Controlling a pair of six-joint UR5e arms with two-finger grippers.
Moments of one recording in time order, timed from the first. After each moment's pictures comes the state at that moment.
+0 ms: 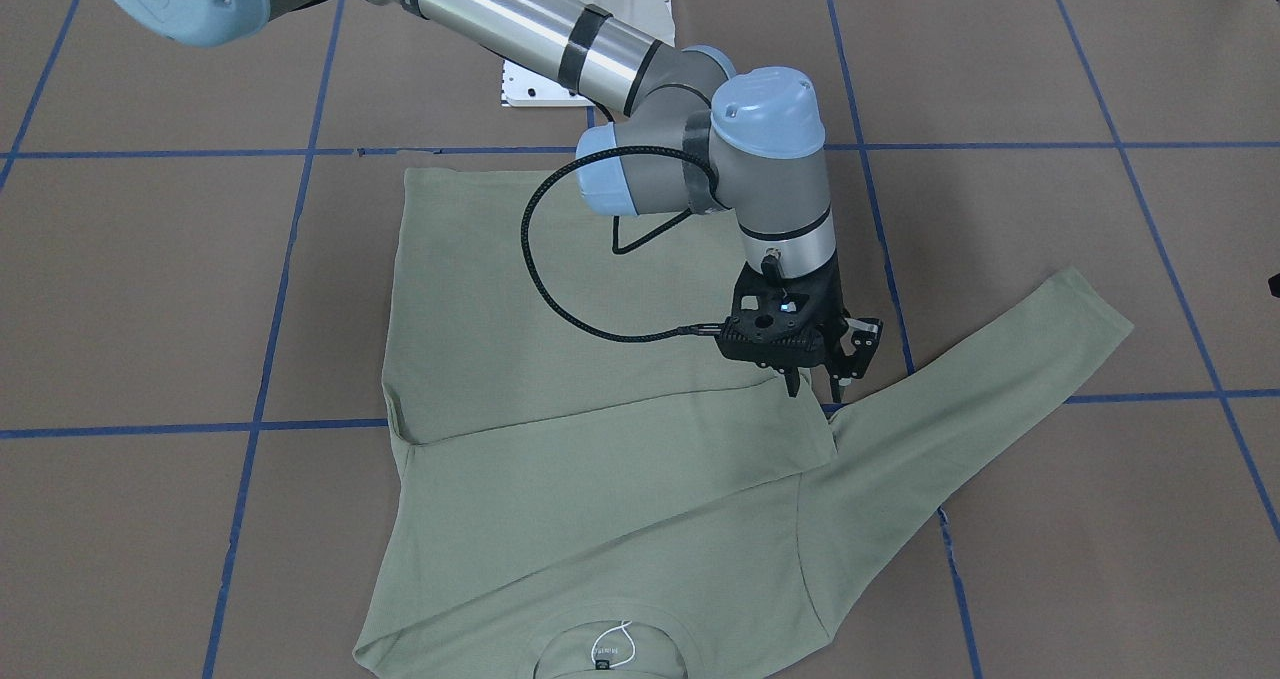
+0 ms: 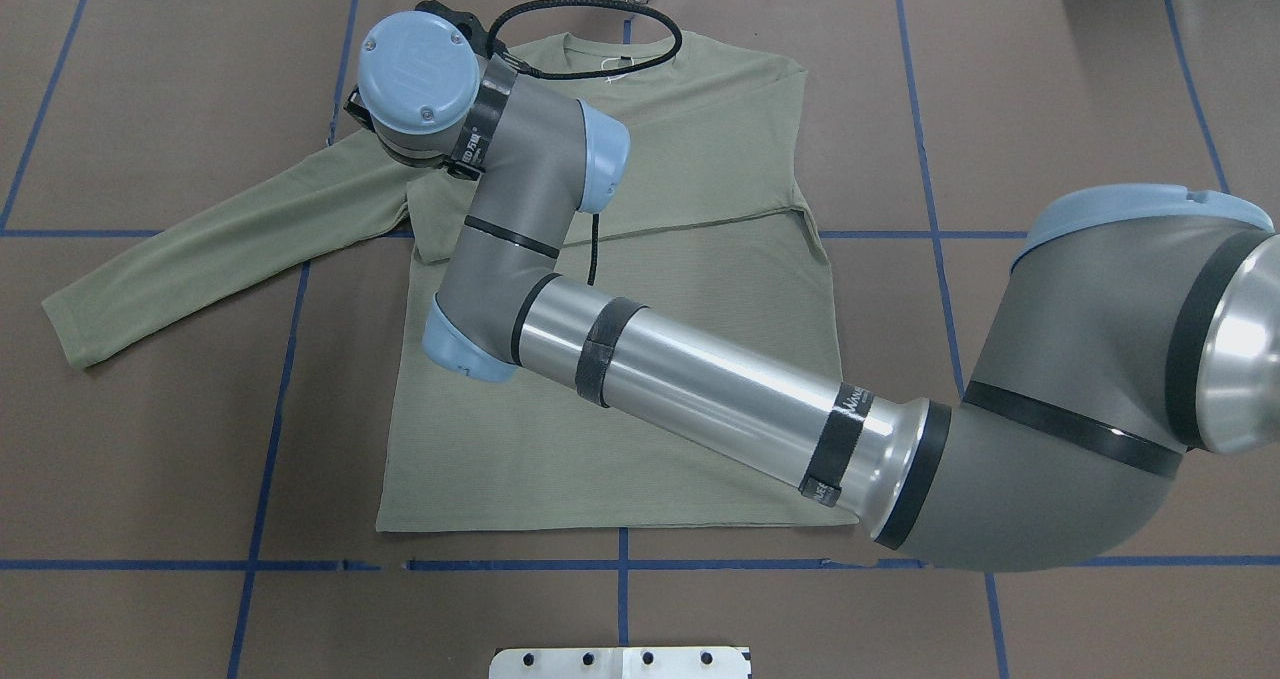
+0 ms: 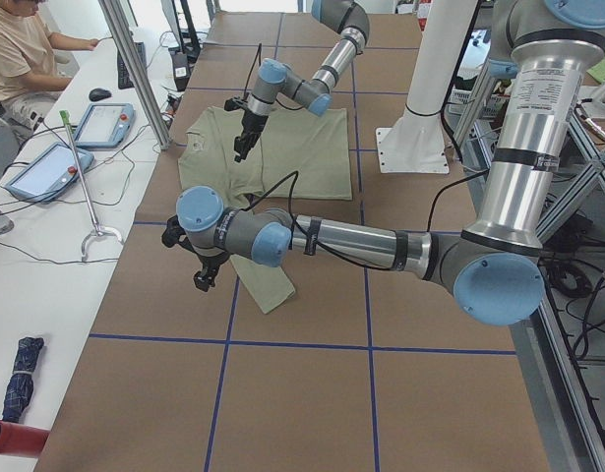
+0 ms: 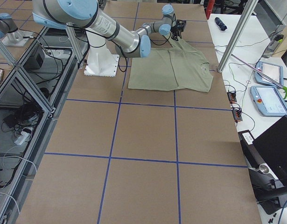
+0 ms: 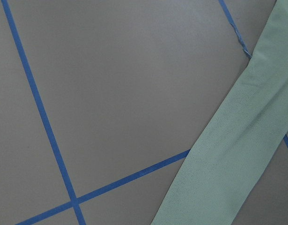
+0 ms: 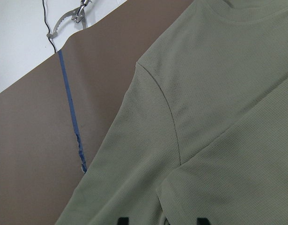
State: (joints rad) left arm -1.49 -1.75 -1.52 -1.76 -2.54 0.06; right arm 0.55 -0.19 0.71 -0.95 1.64 1.69
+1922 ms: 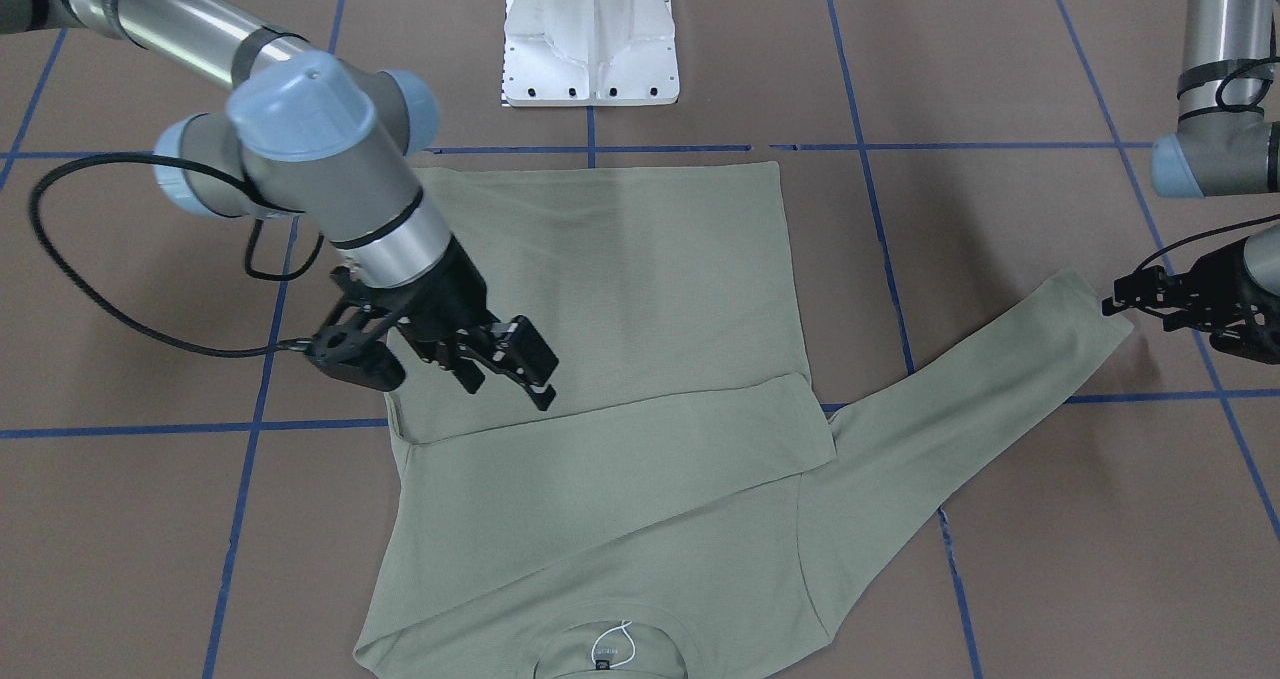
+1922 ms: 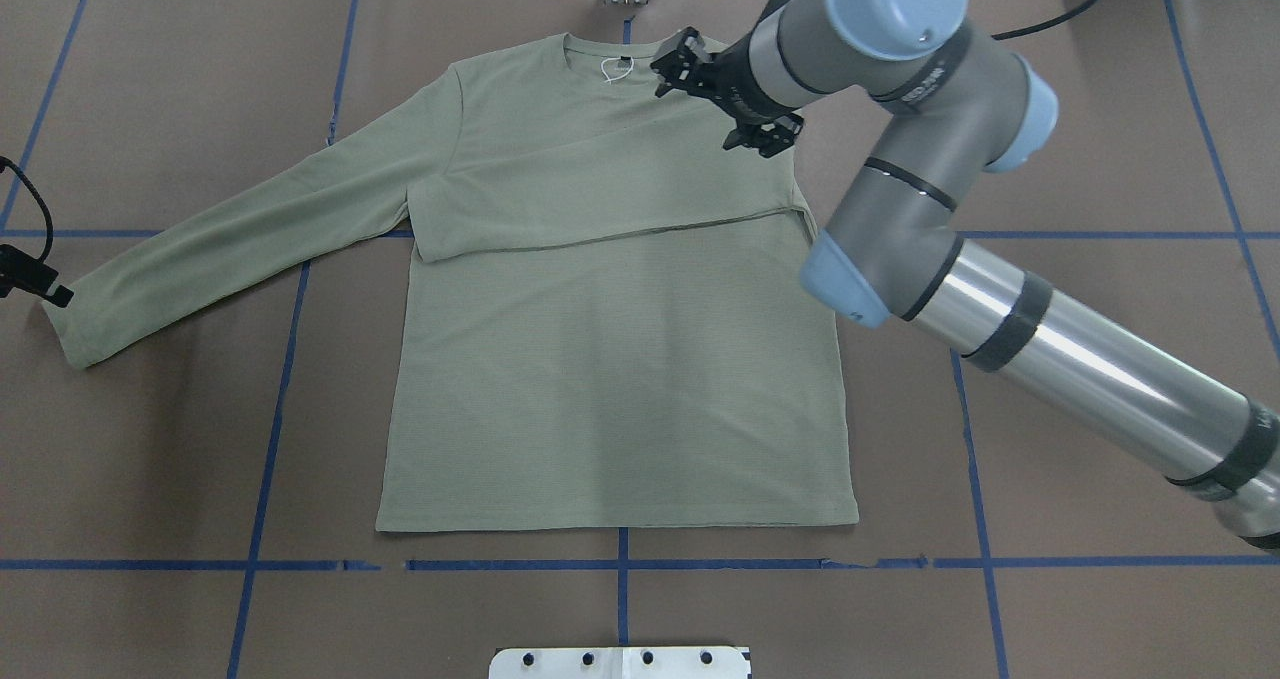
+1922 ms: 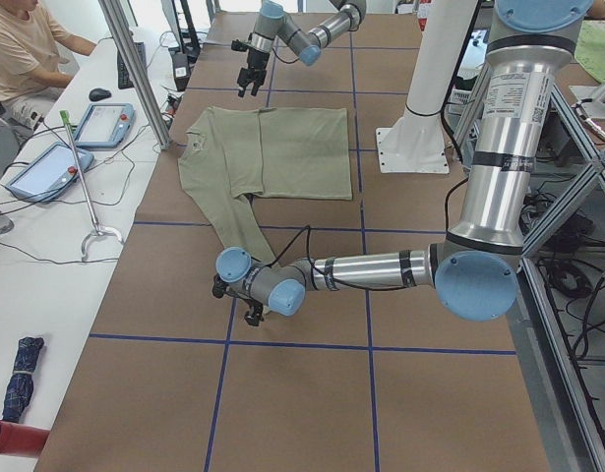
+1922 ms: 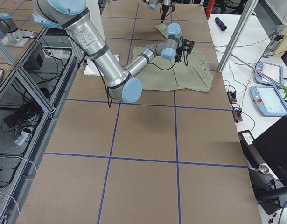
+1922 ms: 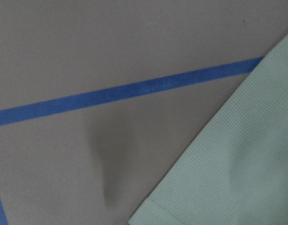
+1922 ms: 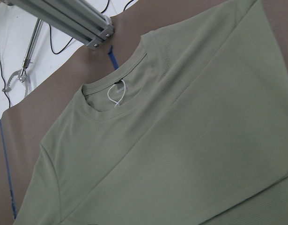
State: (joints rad) left arm -1.19 -1.70 -1.25 -2.10 -2.47 -0.27; right arm 0.82 -0.90 1.52 -1.04 1.96 1.66
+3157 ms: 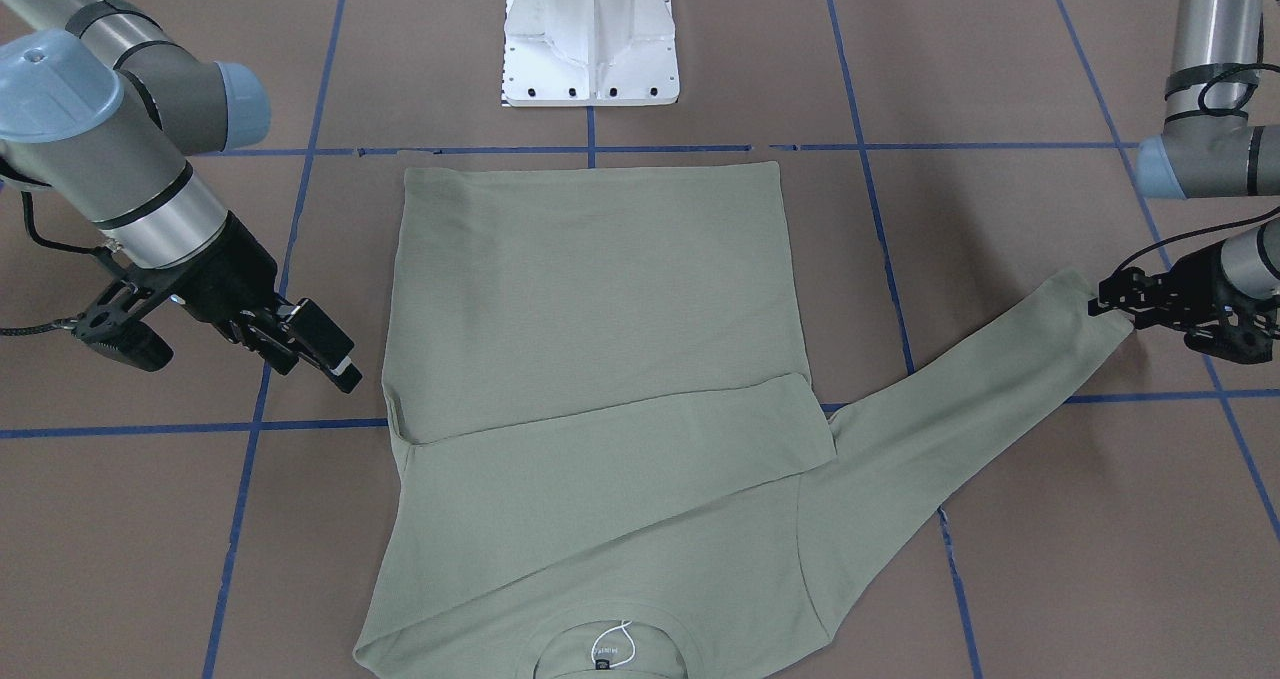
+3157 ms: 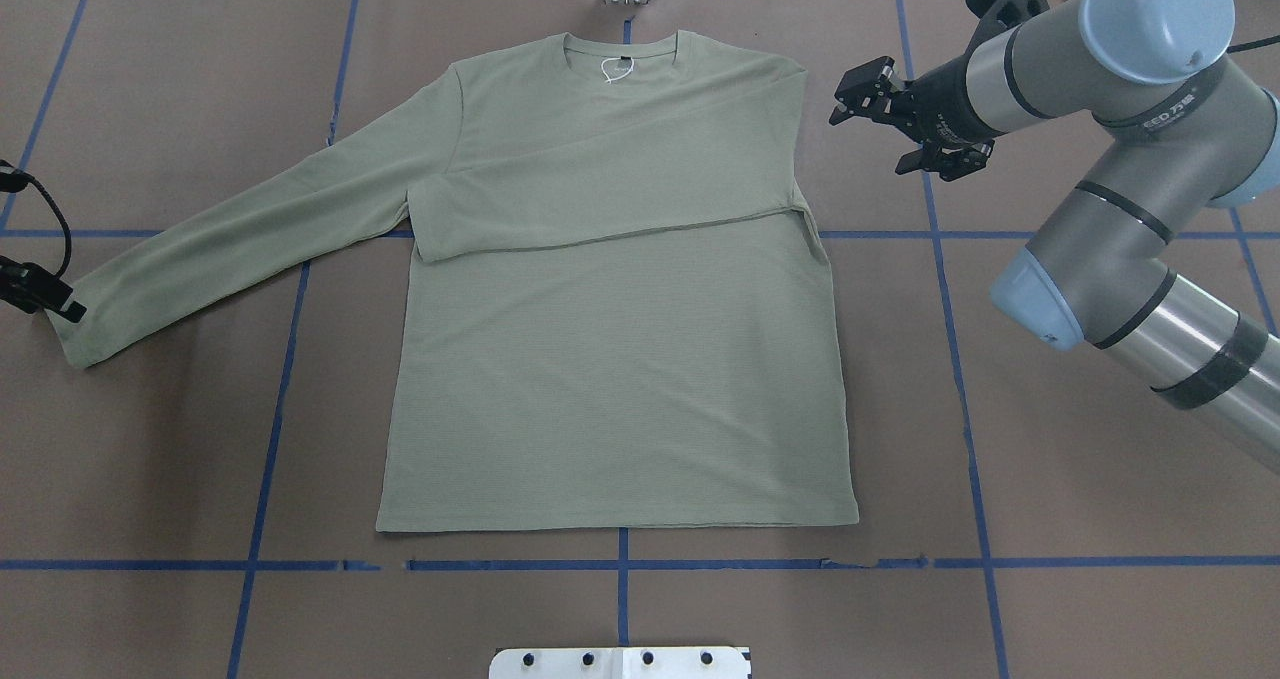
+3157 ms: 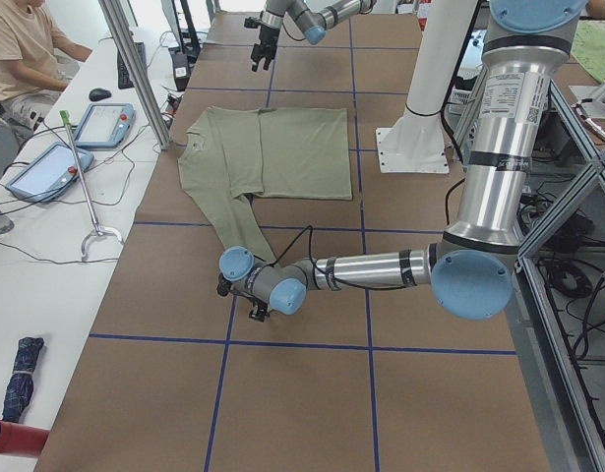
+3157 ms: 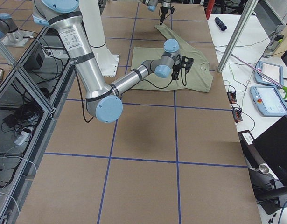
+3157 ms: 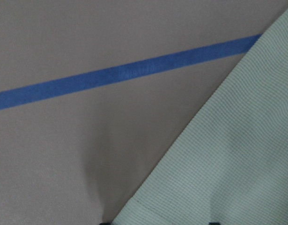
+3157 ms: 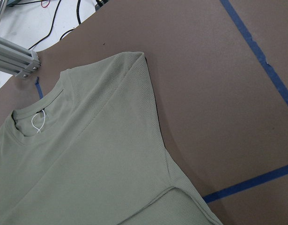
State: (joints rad) left arm -1.15 -1.70 -1.24 -2.11 -2.47 -0.27; right arm 0.91 -1.15 1.67 -1.03 2.04 1.56
